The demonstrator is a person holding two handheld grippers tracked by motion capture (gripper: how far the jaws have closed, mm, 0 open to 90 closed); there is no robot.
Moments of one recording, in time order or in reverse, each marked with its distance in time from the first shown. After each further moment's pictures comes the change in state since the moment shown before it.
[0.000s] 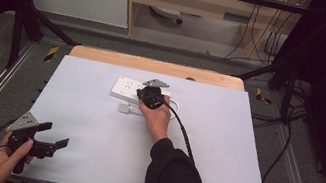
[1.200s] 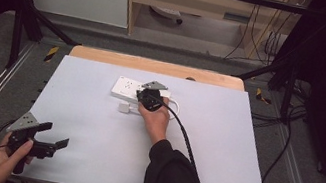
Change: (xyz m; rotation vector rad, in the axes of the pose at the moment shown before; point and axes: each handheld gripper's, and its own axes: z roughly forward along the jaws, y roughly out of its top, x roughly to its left) left arm 0.000 0.000 0.000 0.001 0.000 0.004; right arm 0.002 -0.007 0.005 -0.011 -0.013 -0.023
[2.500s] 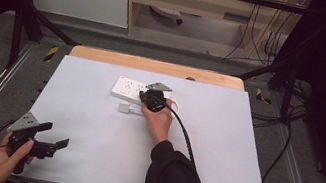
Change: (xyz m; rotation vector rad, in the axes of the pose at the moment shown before) left arm 0.000 0.000 0.001 0.003 0.001 0.000; right arm -0.010 -0.006 -0.003 -0.010 0.001 0.035
